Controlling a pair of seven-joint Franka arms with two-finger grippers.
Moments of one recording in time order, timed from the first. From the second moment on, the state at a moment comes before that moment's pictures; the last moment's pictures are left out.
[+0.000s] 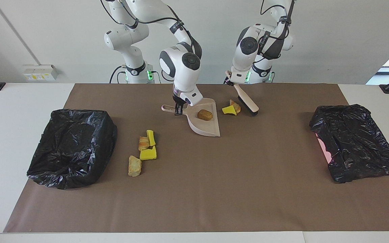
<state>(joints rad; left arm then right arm) -0.55 -0.36 -0.16 -2.59 -0.29 1.97 -1.00 0.64 0.13 -0.02 -2.07 -0.12 2.00 -0.89</state>
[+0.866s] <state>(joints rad) -0.70 -0.12 -0.16 -2.39 -0.36 2.22 -0.82 0.64 0.13 -0.02 -2.07 -0.12 2.00 -0.89</state>
